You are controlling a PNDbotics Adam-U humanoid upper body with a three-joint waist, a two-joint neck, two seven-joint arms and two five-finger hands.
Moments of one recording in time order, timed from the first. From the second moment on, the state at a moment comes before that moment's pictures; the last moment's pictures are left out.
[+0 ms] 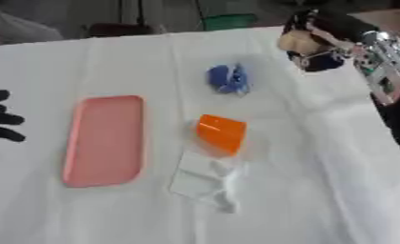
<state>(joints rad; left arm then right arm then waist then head) -0.24 0.21 0.02 -1.94 0.03 -0.14 -0.28 -0.85 -0.67 0.09 -1.24 0.84 -0.41 0.24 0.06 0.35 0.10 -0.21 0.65</state>
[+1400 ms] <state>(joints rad) -0.26 0.21 0.01 -1.94 0.09 -0.13 -0.25 -0.95 -0.40 0.23 -1.13 0.79 -0.50 0.35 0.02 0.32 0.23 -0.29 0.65</state>
